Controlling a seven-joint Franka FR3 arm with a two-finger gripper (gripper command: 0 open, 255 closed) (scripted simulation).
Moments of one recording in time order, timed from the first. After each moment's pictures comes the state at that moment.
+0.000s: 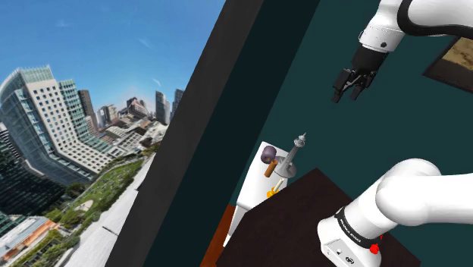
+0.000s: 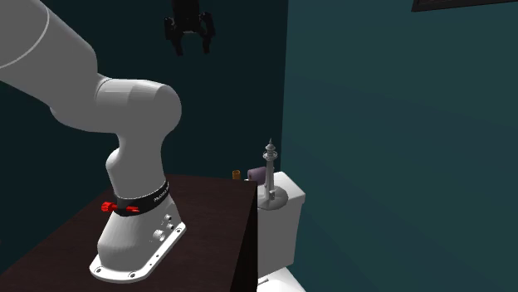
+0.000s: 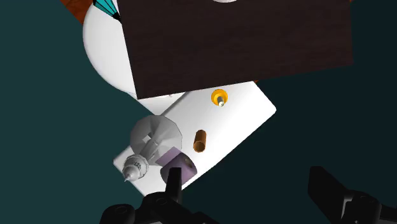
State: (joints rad) arm -0.01 -0.81 -0.07 -2.40 -0.12 1.53 0.12
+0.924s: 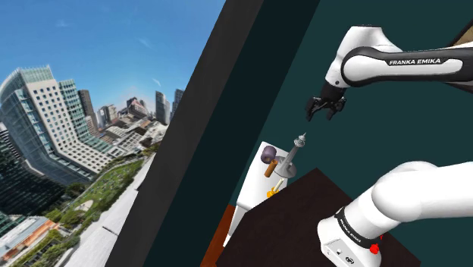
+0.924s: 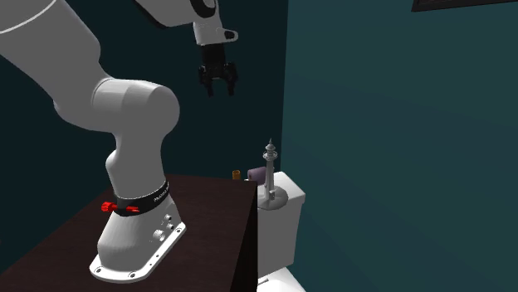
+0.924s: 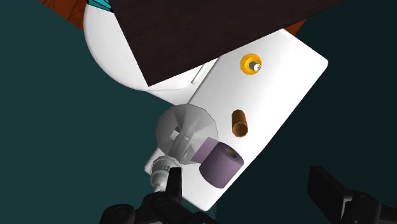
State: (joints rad) arm -0.12 -0.60 -0.09 -2.62 -0.22 1.98 0.31
